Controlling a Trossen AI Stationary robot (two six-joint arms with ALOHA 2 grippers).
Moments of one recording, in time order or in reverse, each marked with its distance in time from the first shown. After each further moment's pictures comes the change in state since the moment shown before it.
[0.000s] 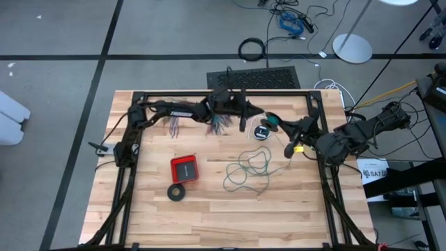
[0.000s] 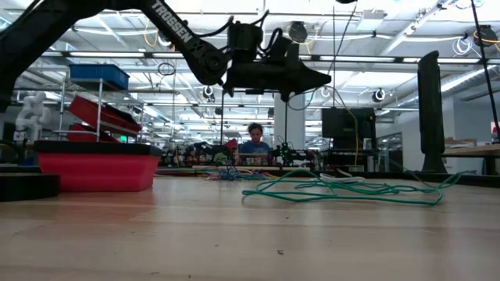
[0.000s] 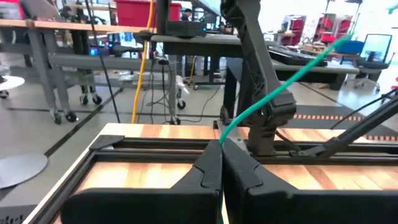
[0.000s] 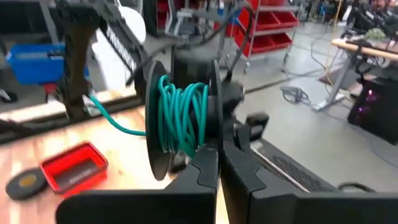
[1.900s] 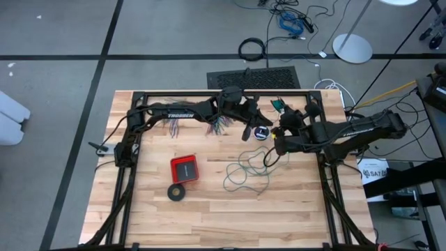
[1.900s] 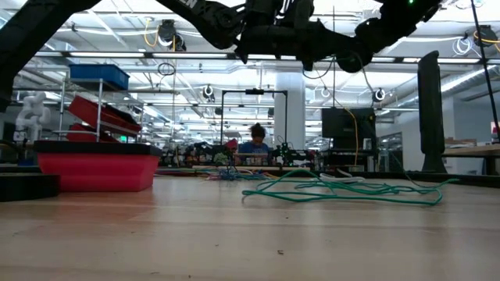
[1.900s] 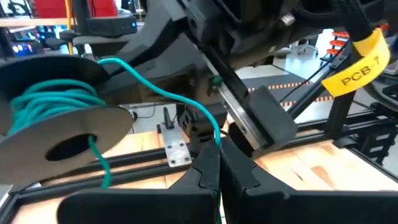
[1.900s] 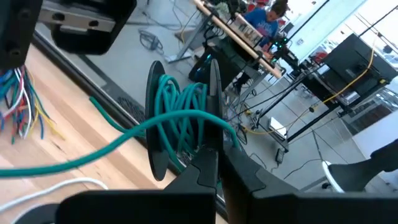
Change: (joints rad) left arm -0.097 -0.031 0.235 -0.380 0.108 0.142; right arm -0.294 0.270 0.000 -0.520 0.261 0.265
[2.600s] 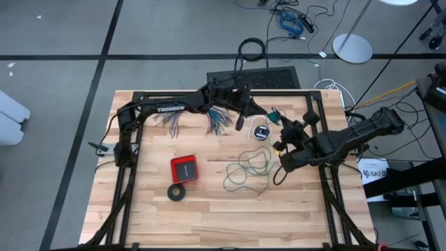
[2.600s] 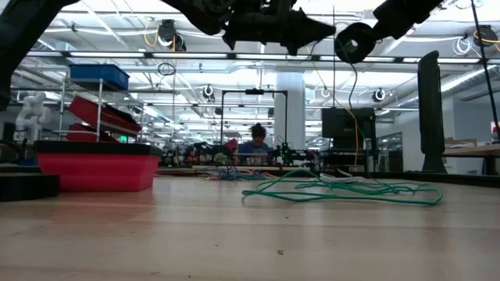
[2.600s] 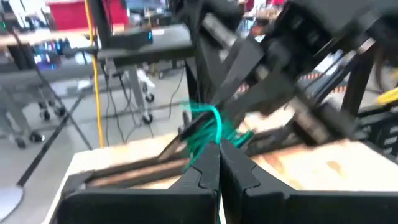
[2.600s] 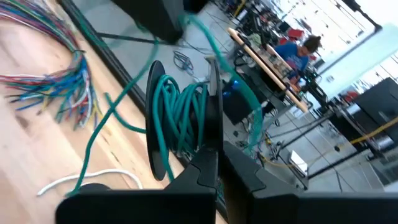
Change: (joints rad) left arm 0.059 -0.105 -0.001 -0.118 0.028 0.086; right arm 0.201 0.000 0.000 -0.055 0.003 0.000
